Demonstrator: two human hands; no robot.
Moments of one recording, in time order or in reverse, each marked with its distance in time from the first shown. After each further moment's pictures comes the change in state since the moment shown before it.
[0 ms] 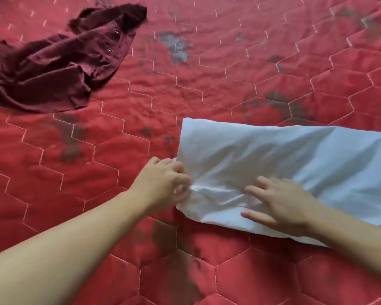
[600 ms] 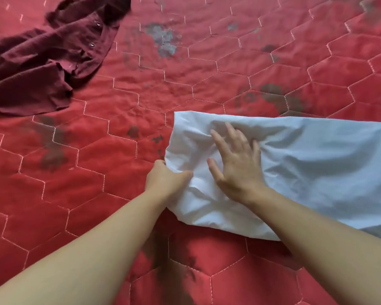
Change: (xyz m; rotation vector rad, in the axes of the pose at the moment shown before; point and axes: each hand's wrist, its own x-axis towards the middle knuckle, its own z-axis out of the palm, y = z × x) left_hand 0.046 0.020 0.029 -0.871 -0.076 -1.118; right_hand 0.099 -0.023 0.028 0.326 0.417 0.403
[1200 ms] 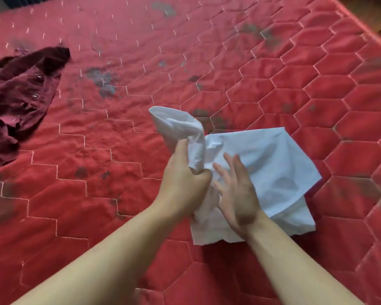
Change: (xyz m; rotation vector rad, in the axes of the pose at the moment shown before) left_hand -0.115 0.139 0.067 -0.112 -0.158 0.621; right_hand -0.069 0.055 -0.117 1.780 0.041 0.648
